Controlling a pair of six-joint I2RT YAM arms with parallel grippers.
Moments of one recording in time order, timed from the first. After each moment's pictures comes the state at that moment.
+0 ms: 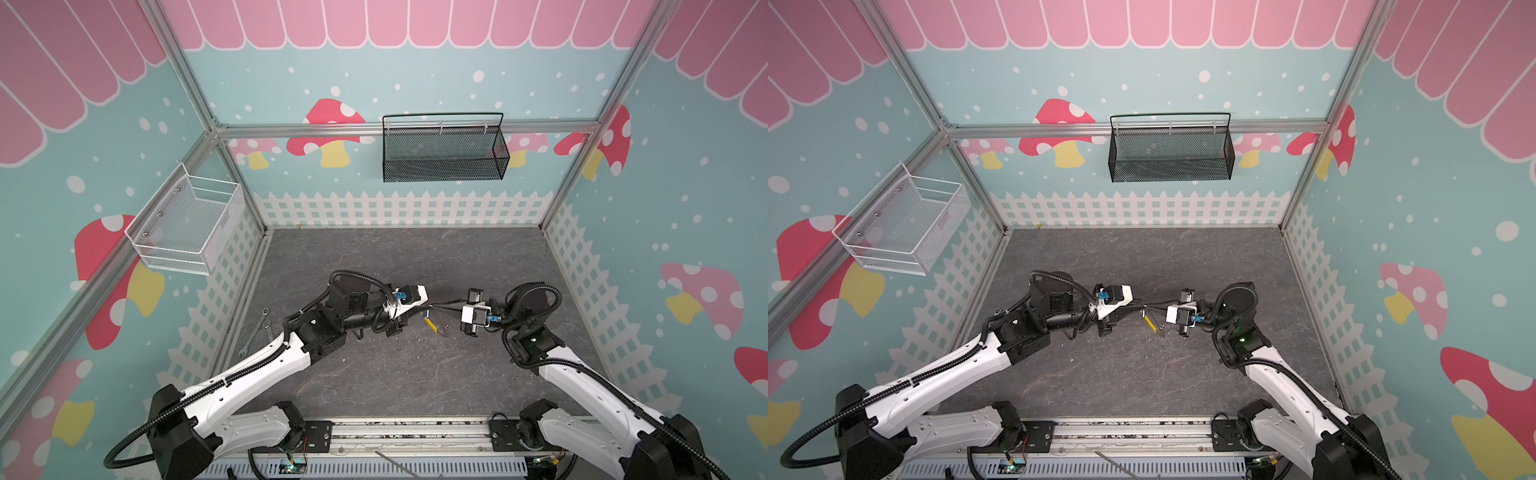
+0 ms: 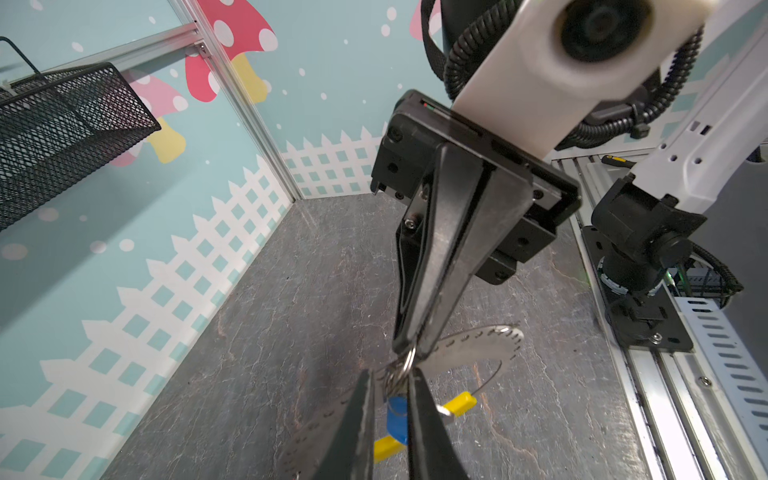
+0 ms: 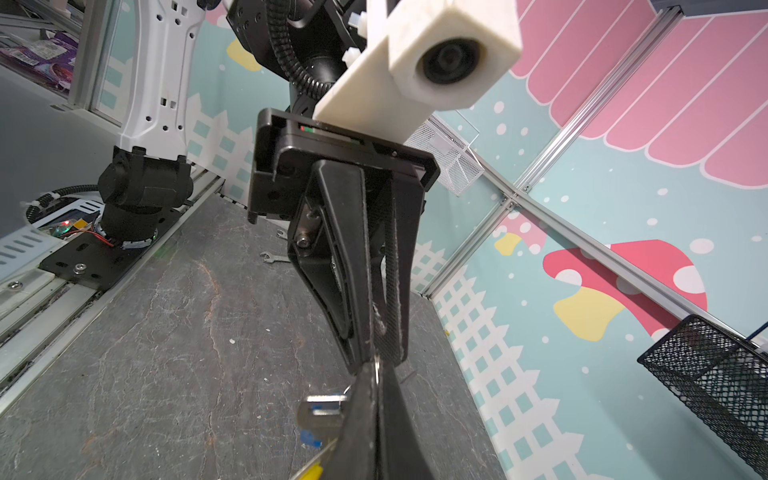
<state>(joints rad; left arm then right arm) -0.80 1.15 0.97 -0.10 0.43 0.42 0.44 1.00 0.59 0.51 -0.99 -0.54</state>
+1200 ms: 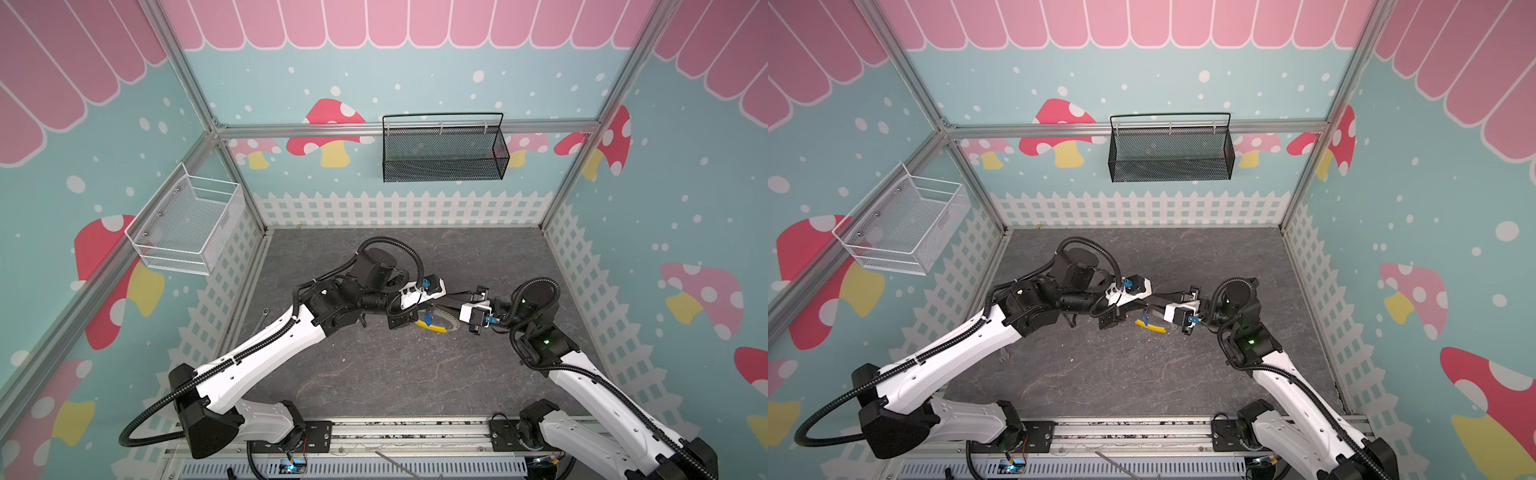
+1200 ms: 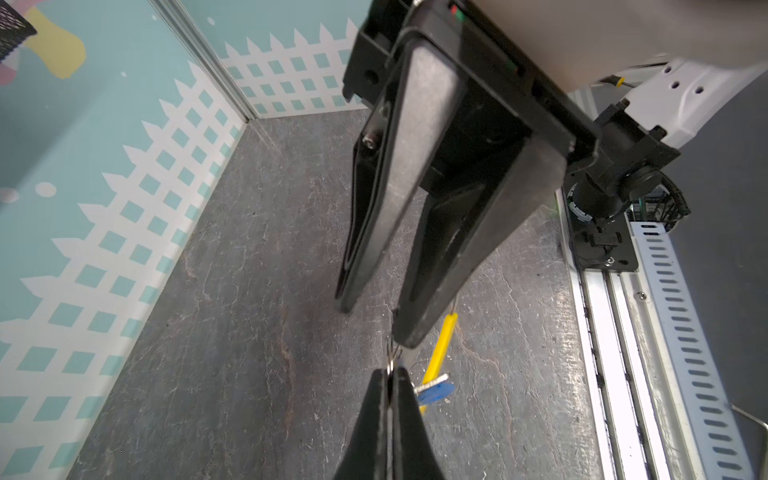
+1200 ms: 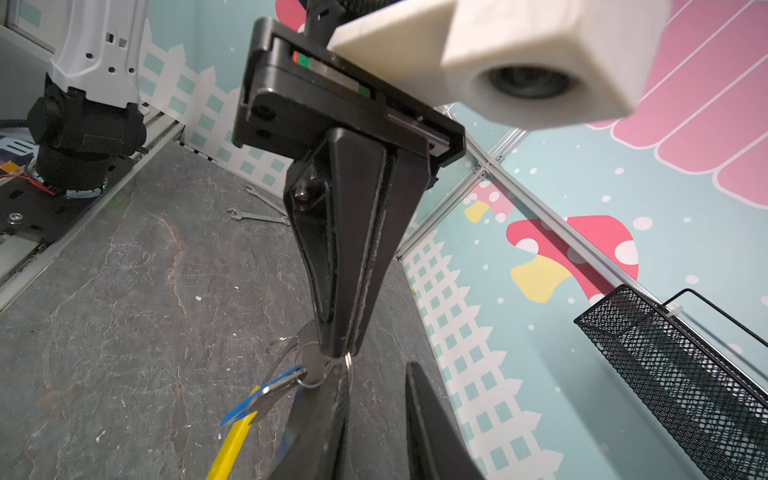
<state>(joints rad) -0.84 1.35 1.39 -0.66 0.36 0.51 0.43 0.92 0.67 0.20 -0.86 -0.74</state>
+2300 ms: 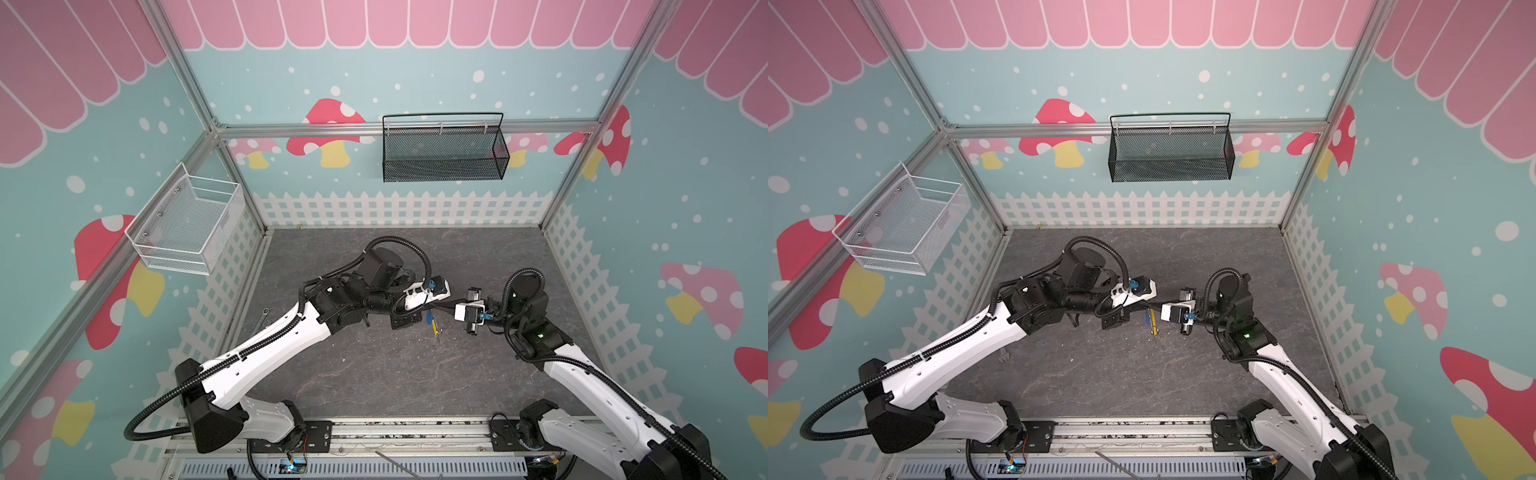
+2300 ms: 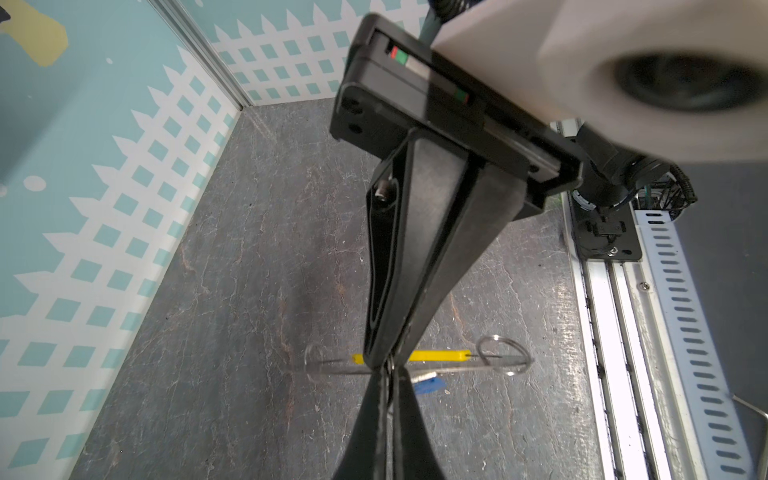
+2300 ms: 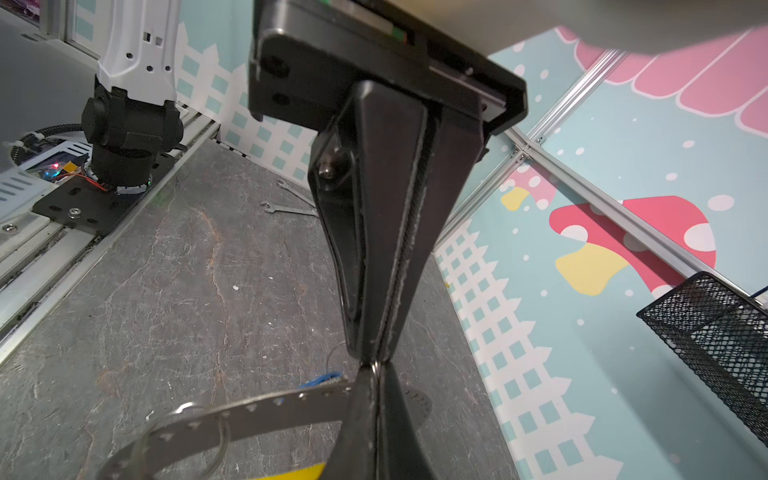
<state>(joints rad) -0.86 1.38 1.43 -0.70 0.31 0.51 0.43 0.98 0.68 0.15 -0.91 -0.75</state>
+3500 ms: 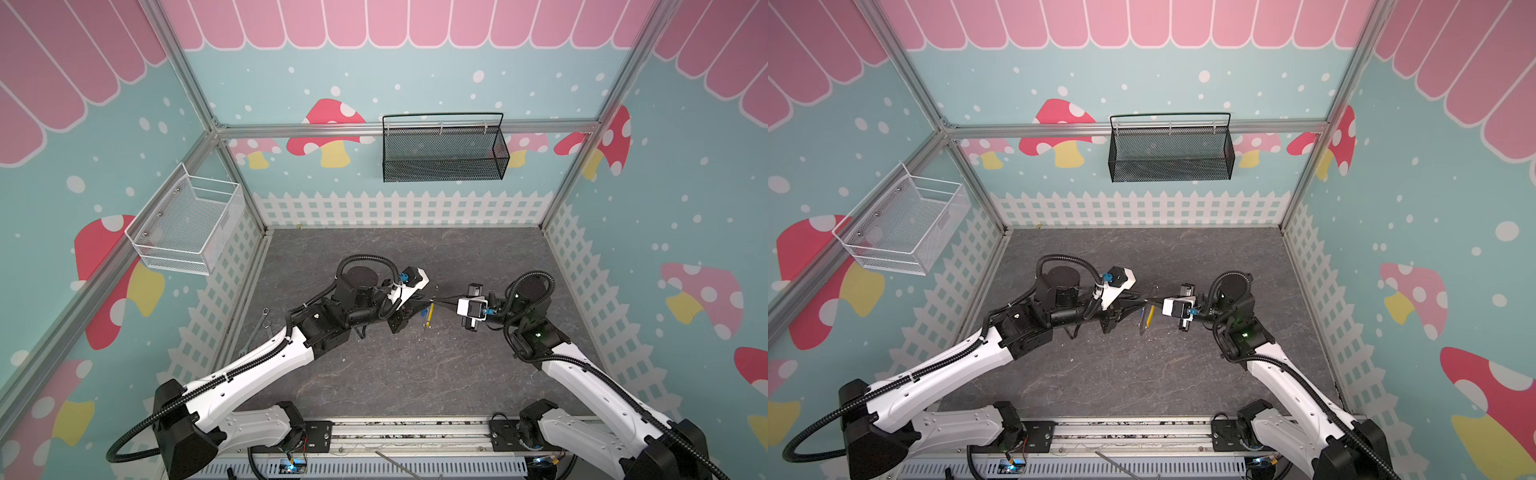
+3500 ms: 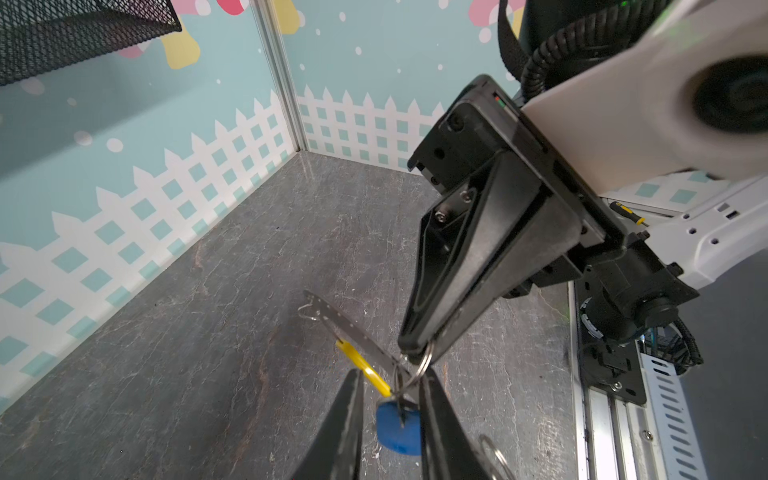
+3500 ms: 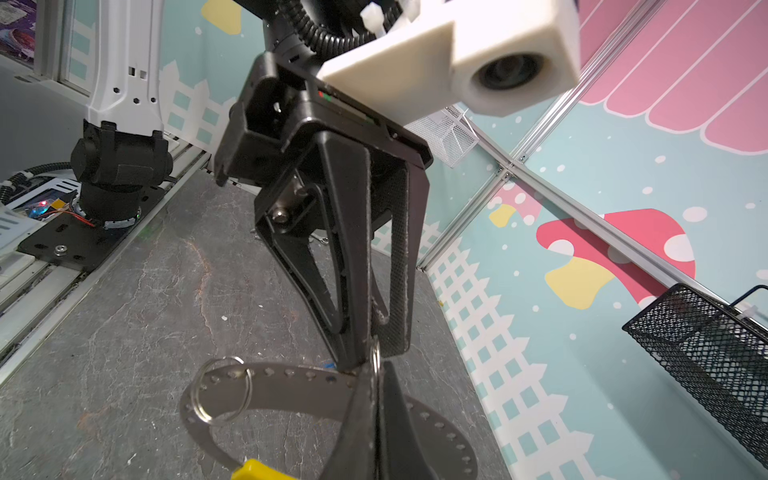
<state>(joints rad) -0.82 1.19 1.06 -0.21 0.32 0.16 0.43 0.99 0.67 0.29 -0.93 -0.64</state>
